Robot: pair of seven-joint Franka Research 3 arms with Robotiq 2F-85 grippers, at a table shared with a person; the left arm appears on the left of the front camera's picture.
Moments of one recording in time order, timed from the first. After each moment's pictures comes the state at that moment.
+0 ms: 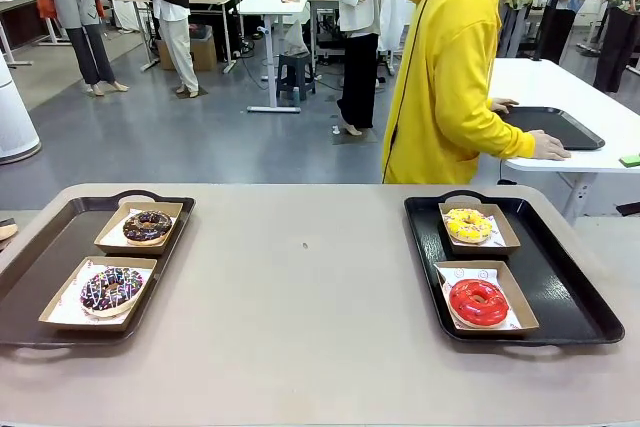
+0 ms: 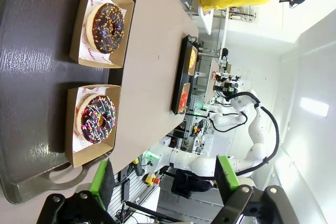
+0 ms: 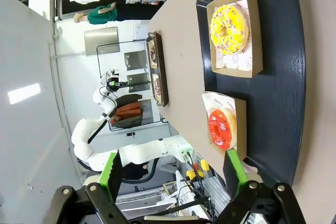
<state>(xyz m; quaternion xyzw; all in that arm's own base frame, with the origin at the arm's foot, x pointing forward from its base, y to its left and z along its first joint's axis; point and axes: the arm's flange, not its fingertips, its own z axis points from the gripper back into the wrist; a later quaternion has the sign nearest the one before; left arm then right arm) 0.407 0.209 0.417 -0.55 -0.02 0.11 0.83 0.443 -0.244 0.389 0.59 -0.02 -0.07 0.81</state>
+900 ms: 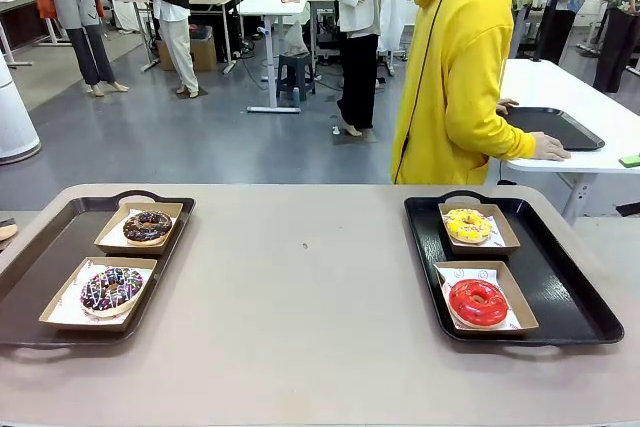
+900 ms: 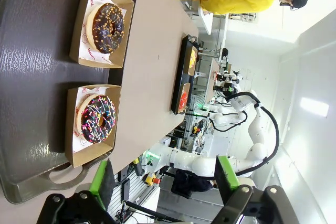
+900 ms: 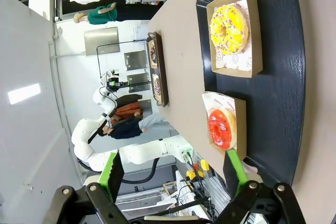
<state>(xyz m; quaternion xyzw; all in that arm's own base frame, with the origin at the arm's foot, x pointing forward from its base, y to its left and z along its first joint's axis) 0.407 0.209 0.417 -0.55 -0.02 0.11 0.83 0.442 -0.244 0.389 0.59 -0.02 -0.07 0.81</state>
